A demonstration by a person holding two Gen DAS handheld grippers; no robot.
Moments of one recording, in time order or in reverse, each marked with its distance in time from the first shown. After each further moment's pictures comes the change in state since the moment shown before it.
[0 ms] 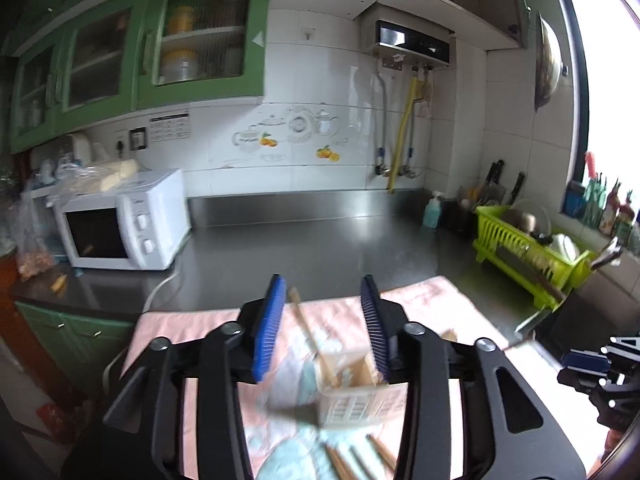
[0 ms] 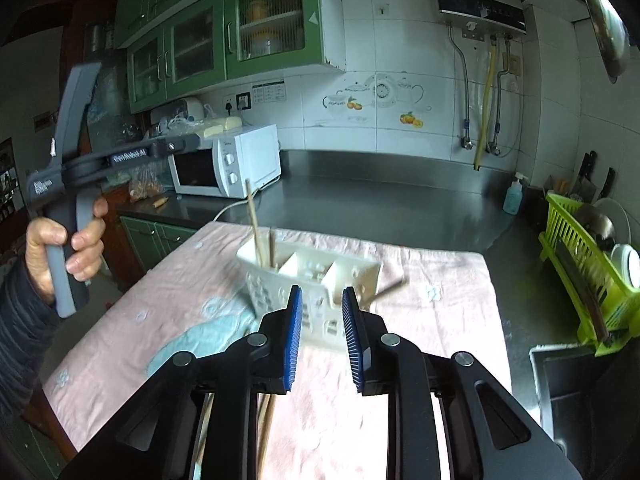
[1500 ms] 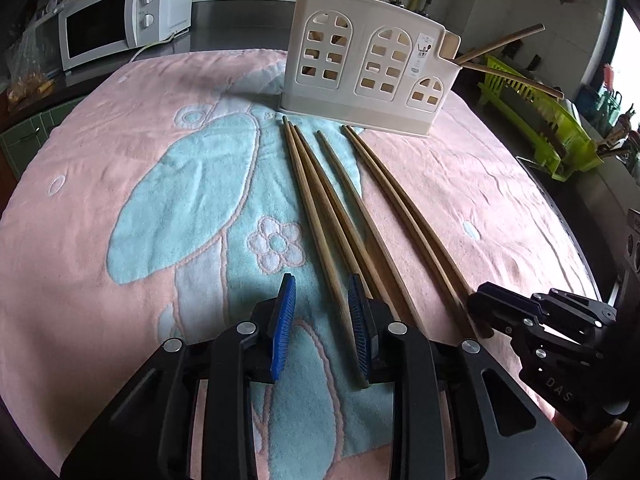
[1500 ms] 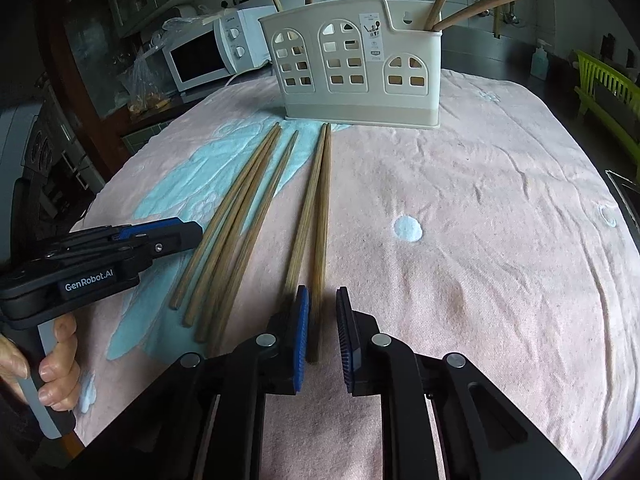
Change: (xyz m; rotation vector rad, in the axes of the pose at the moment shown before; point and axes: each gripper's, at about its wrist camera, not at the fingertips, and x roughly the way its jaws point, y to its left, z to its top) left arm -0.002 -0.031 -0.278 -0.175 0.498 -0.063; right arm 0.076 0.054 -0.189 0.110 0.322 0.074
